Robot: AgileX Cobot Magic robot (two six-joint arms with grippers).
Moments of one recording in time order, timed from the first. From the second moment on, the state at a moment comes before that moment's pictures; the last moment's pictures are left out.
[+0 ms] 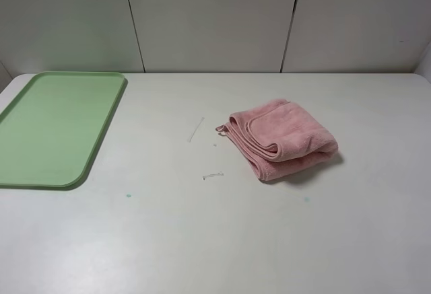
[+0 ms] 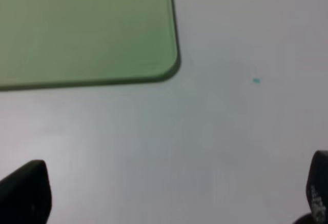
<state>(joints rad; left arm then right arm) -0.10 0.29 -0.60 0.02 1.12 -0.04 0.00 0.00 -0.50 -0.06 1.03 -0.01</state>
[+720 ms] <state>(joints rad) -0.22 1.27 -1.11 -0.06 0.84 0.00 0.00 0.00 -0.50 -0.06 1.03 -0.01</state>
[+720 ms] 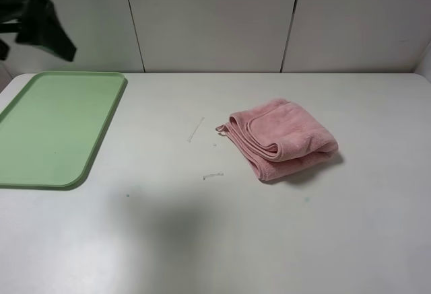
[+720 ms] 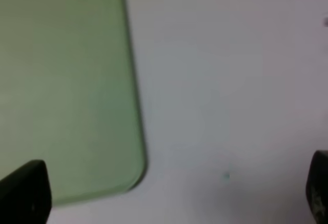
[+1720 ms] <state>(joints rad) -0.74 2.04 -1.63 -0.07 0.75 -0.39 0.00 0.00 -0.50 -0.06 1.03 -0.01</state>
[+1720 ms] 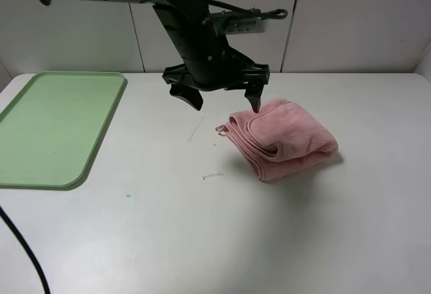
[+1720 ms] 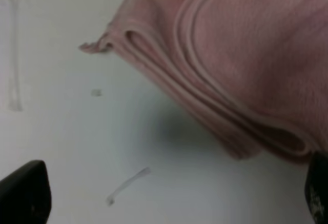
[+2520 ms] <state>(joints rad) -0.75 2.27 -1.67 -0.09 0.63 -0.65 0.00 0.00 -0.50 -0.06 1.03 -0.01</state>
